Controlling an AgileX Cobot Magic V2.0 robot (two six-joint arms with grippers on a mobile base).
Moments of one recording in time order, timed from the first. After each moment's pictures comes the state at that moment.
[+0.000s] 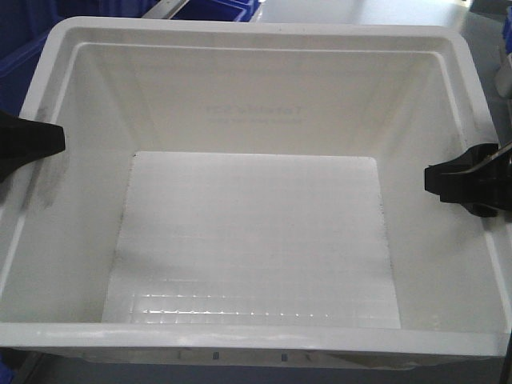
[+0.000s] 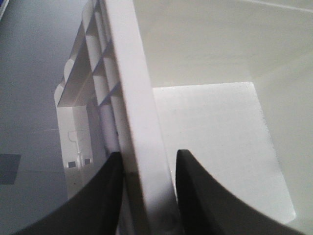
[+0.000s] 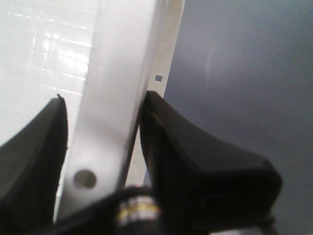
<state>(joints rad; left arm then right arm) -0.11 0.96 -1.02 -0.59 0.82 0.22 0.22 0.99 -1.01 0.29 0.86 -0.13</state>
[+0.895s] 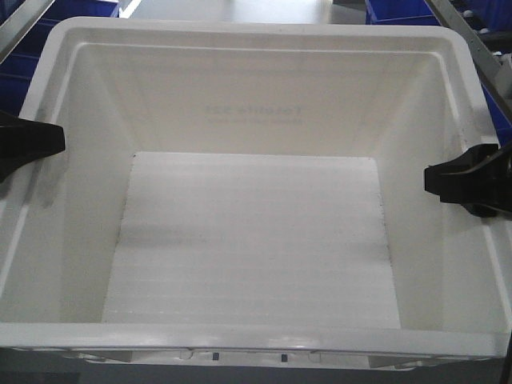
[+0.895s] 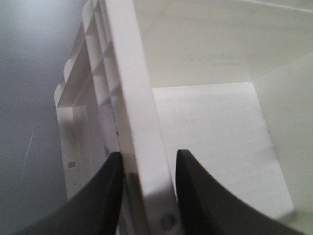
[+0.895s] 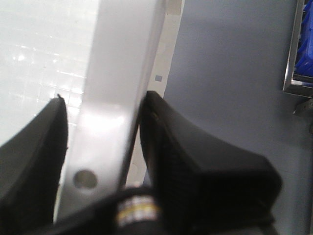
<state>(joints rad) -0.11 0.96 -1.02 -0.59 0.82 0.22 0.22 0.99 -1.01 0.29 0.86 -0.13</state>
